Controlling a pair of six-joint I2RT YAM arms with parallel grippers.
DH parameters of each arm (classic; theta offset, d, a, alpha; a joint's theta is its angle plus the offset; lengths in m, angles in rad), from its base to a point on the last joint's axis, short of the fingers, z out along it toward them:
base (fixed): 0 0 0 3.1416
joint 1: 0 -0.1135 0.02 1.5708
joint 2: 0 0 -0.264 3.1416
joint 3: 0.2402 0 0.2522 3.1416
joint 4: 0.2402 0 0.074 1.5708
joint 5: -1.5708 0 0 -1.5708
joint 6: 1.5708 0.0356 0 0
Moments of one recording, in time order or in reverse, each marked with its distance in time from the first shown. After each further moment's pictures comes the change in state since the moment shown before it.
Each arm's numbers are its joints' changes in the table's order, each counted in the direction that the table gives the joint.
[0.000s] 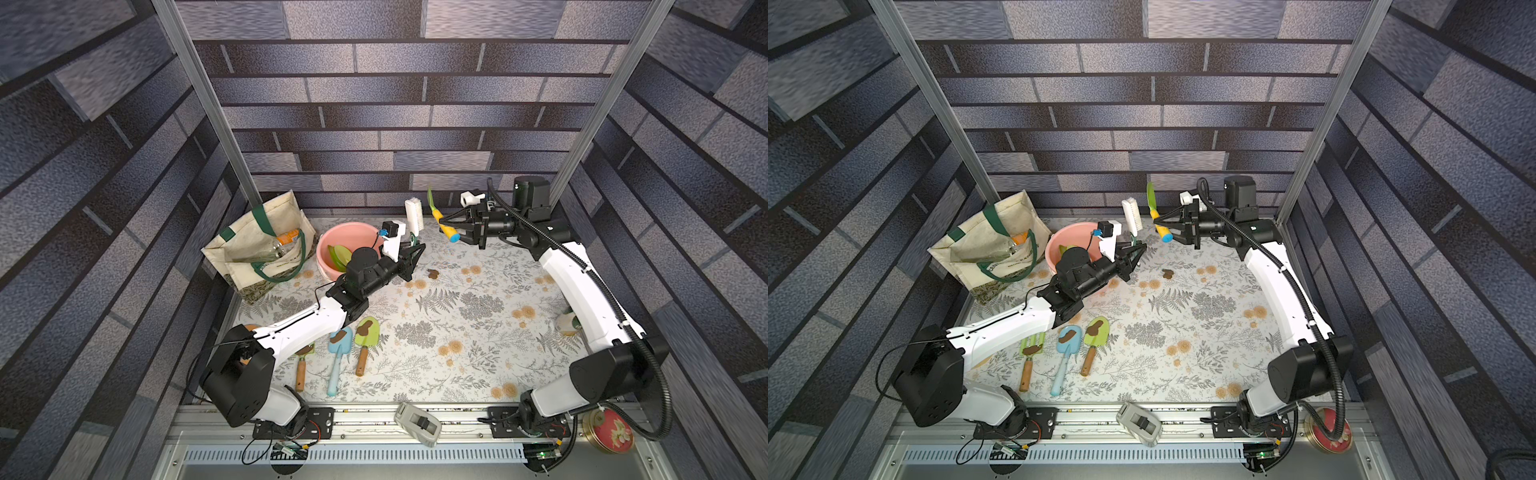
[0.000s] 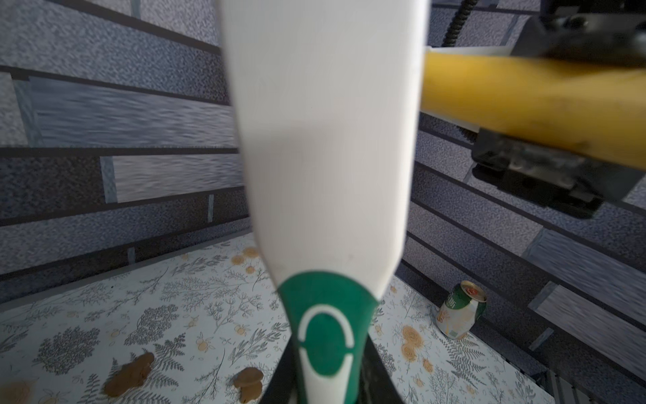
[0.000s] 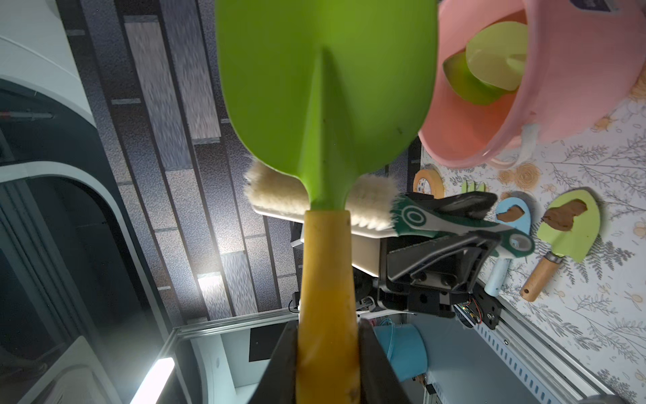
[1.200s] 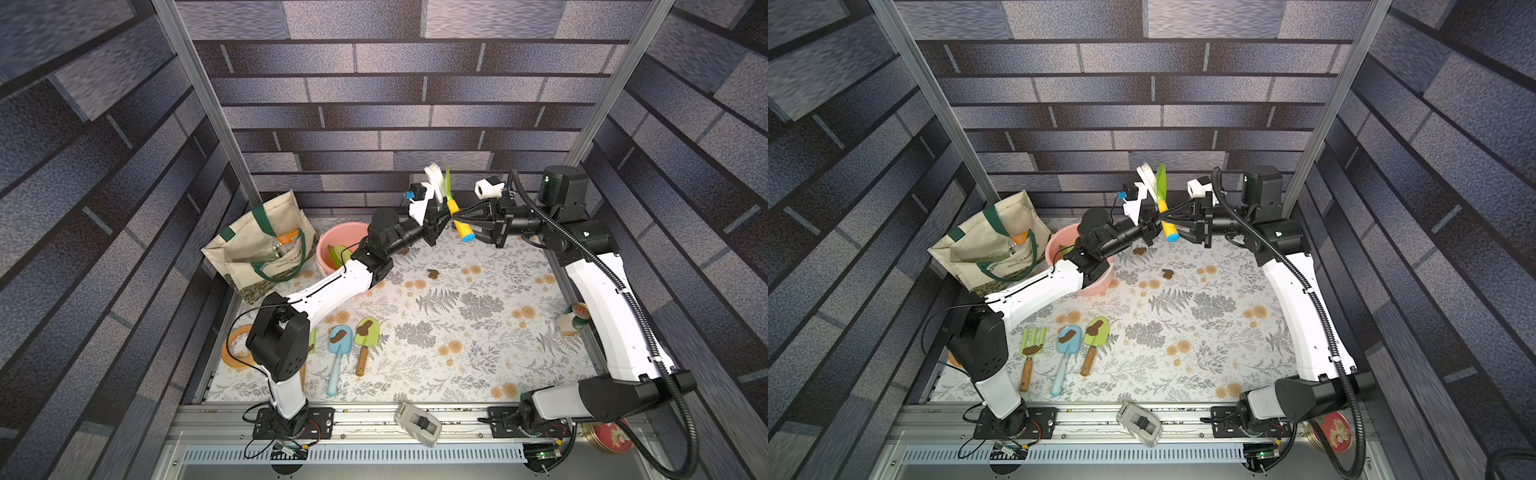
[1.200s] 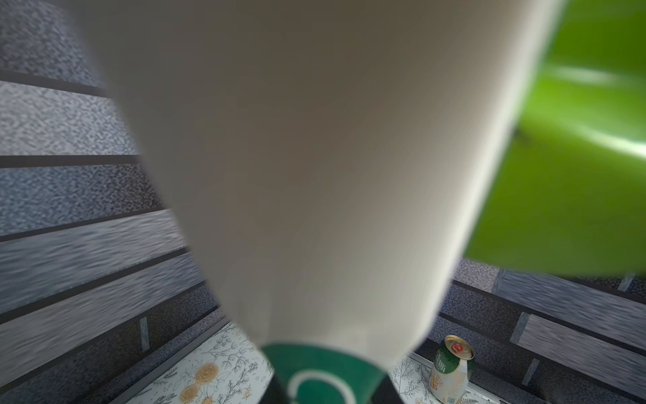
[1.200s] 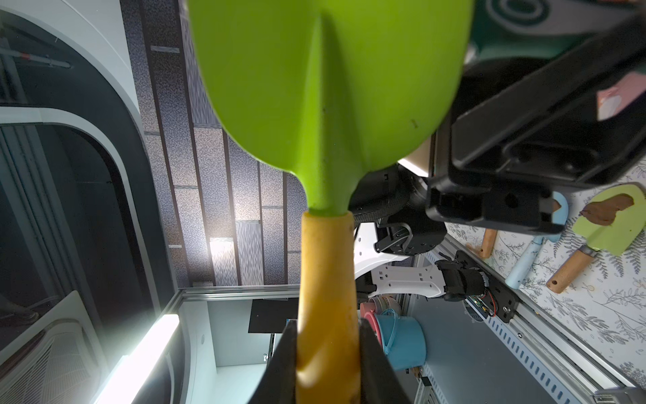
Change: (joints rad) left arm -0.012 0.343 0.552 0.073 -0.218 0.065; right arm 0.000 -0.112 0.066 0.130 0.024 -0.036
